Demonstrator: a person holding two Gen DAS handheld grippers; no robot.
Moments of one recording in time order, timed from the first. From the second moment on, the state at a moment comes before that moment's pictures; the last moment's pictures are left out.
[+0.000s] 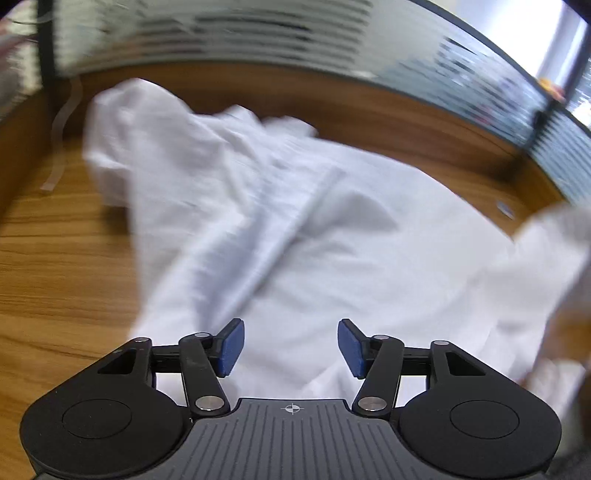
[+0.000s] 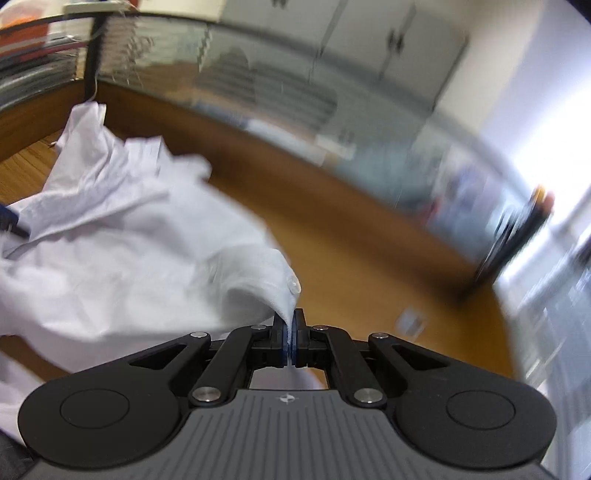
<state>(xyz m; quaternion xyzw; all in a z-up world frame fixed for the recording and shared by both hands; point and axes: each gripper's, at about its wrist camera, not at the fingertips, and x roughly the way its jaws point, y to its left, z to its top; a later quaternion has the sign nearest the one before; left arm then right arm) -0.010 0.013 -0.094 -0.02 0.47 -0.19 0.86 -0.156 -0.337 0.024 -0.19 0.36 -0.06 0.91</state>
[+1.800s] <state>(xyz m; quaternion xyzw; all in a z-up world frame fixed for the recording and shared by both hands) -0.139 -0.118 -0.096 0.06 0.50 0.08 0.86 -0.060 -0.371 -0.153 -0.20 0.47 0.24 0.83</state>
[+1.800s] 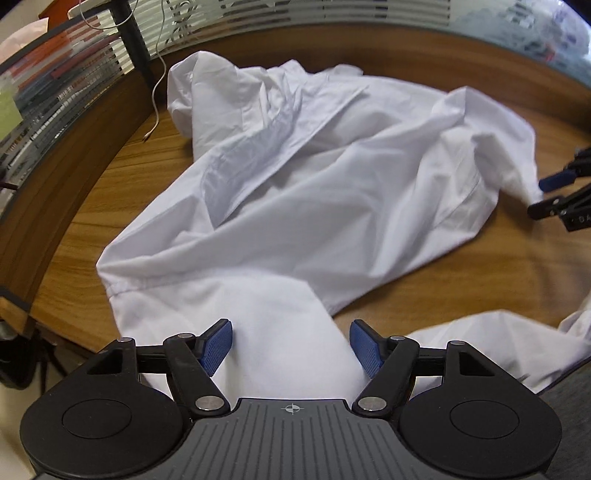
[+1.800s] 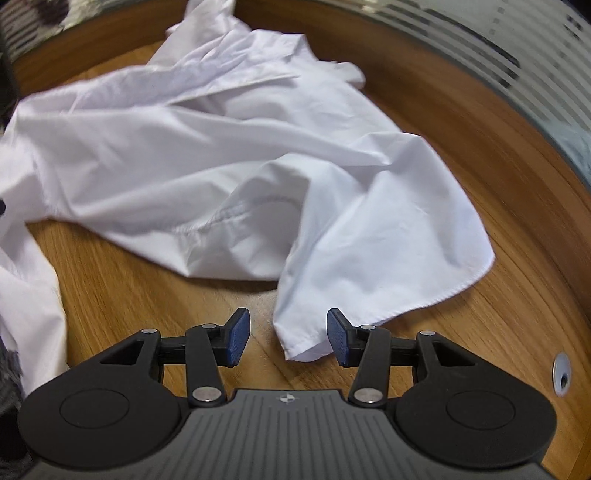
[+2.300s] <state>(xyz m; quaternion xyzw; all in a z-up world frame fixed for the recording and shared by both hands) -0.143 -0.074 -0.089 0.12 0.52 0.21 0.82 -0.072 -0.402 -0.135 -0.38 0.37 0.21 0.82</state>
